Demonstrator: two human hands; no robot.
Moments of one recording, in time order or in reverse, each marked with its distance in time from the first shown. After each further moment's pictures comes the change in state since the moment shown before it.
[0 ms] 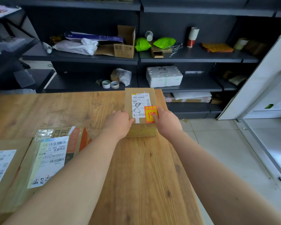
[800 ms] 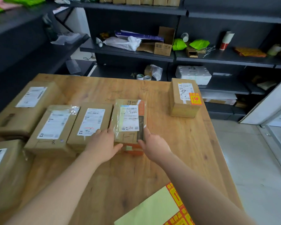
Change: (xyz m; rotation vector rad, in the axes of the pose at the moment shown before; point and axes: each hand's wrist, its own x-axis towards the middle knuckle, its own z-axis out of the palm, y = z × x) left_hand -0.269 -0.190 -0.035 0.058 -0.105 -0.153; right_hand -0.214 -0.216 0.051 -0.022 -0.252 -0.256
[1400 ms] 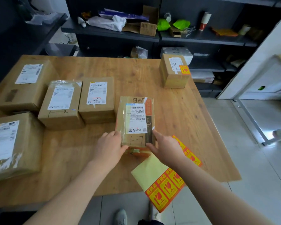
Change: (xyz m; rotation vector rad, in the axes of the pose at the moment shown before) left_hand -0.136 -0.023 0.040 -0.154 0.116 0.193; right_hand -0.160 -0.054 0.028 0.000 0.019 0.128
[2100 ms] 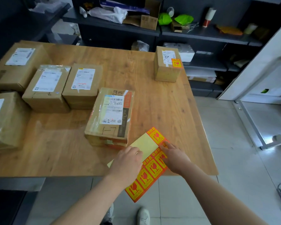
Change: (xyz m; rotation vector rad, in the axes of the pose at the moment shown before) left_hand -0.057 0.127 0.064 -0.063 -0.117 0.256; right_hand -0.049 0.142 0.036 -0.201 -0.376 0.053
